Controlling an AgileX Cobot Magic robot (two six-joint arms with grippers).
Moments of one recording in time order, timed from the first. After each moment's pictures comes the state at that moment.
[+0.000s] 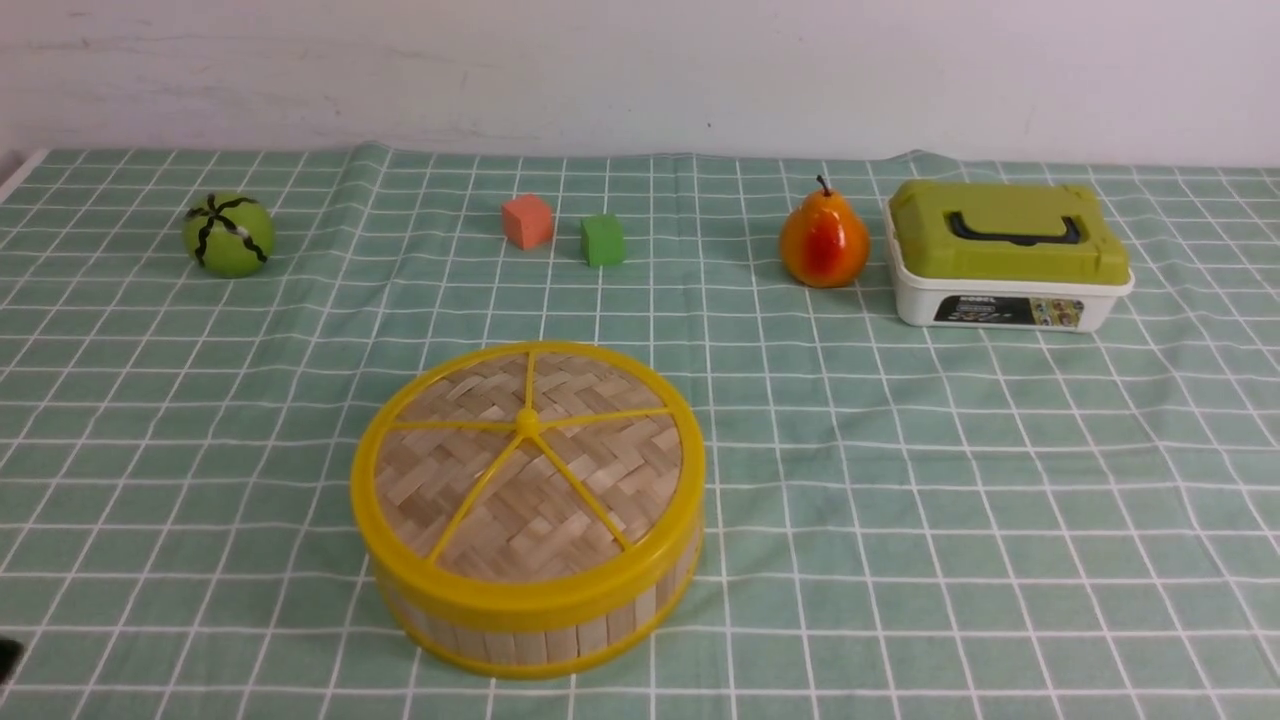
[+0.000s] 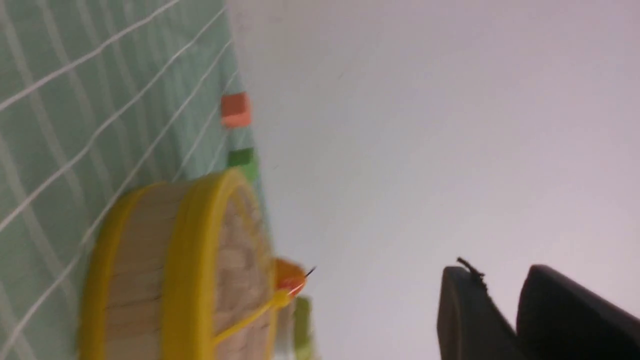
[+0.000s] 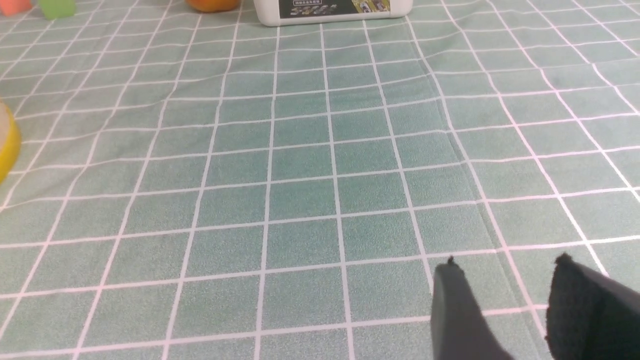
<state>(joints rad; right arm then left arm) -0.03 -0.01 0.02 0.02 0.39 0.13 -0.11 -0.01 -0.02 -0.65 -0.09 -0.75</state>
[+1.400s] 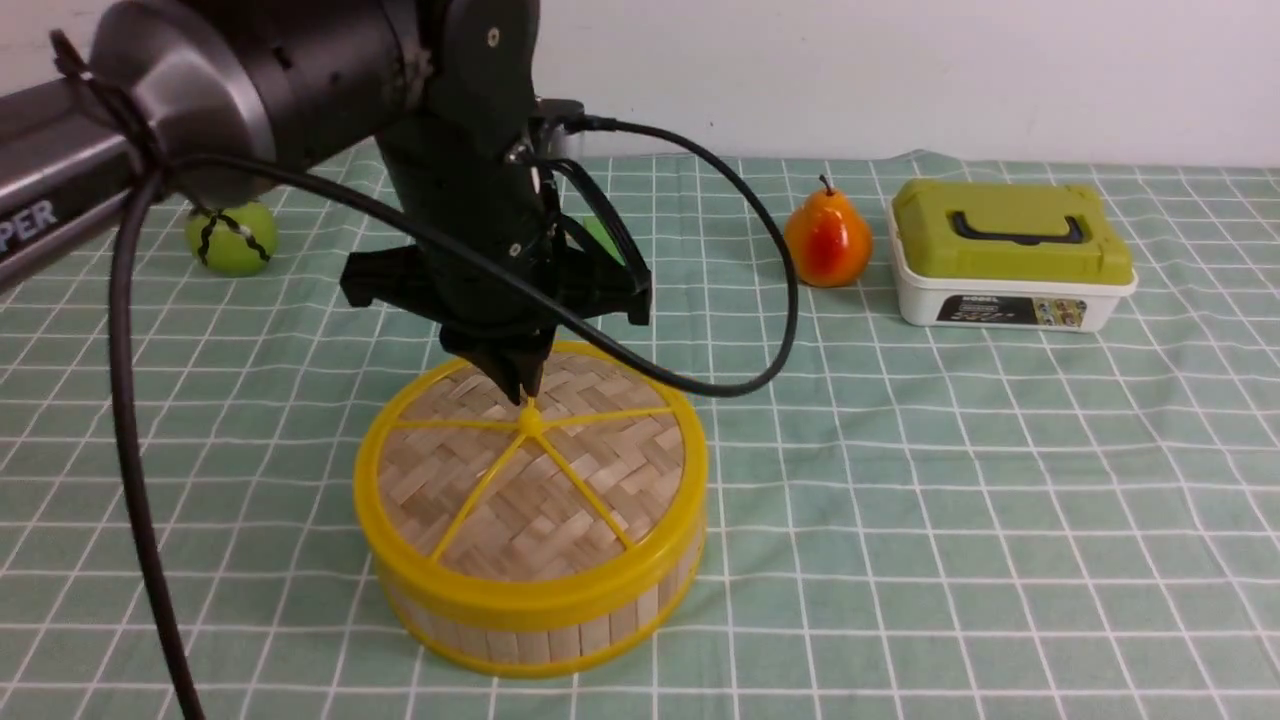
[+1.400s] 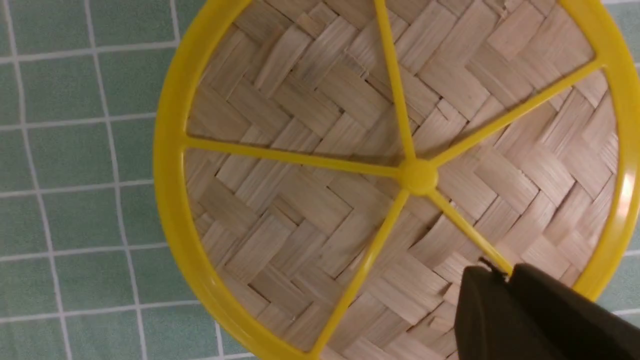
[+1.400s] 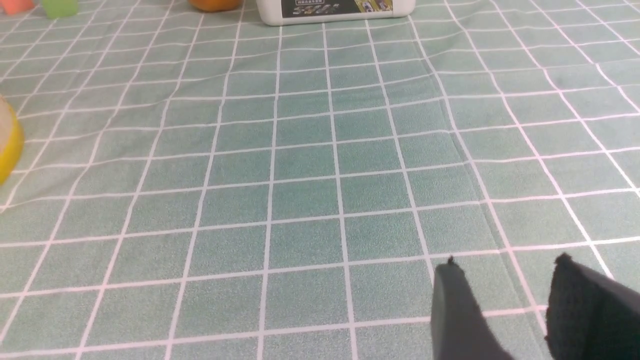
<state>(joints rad) -0.03 -0.01 0.02 0.02 0.39 0.13 -0.55 1.85 -1.76 0.11 1.23 -0.49</state>
